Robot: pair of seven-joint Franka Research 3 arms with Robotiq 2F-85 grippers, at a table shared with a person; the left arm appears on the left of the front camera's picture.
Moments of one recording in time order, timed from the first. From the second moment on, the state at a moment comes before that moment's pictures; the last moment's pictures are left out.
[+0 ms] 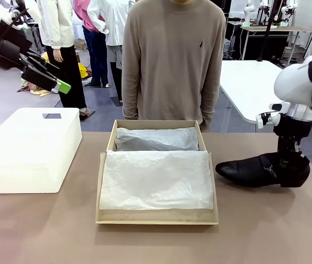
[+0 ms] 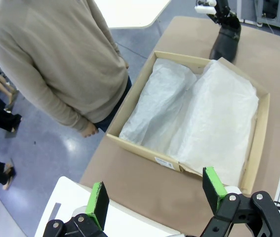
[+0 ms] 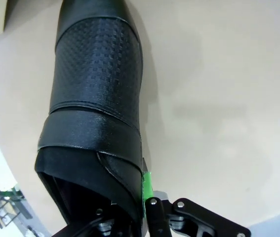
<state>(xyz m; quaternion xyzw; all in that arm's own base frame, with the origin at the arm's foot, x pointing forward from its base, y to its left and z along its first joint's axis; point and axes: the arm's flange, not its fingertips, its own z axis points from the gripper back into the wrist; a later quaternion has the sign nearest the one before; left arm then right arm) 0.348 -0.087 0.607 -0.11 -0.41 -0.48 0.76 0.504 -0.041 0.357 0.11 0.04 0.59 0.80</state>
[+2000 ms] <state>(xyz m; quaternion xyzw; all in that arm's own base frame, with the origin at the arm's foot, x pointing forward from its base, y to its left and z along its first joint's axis) 0.348 -0.087 0.607 -0.11 -0.41 -0.48 0.76 0.508 0.045 0.495 0.10 0.02 0.31 0.94</state>
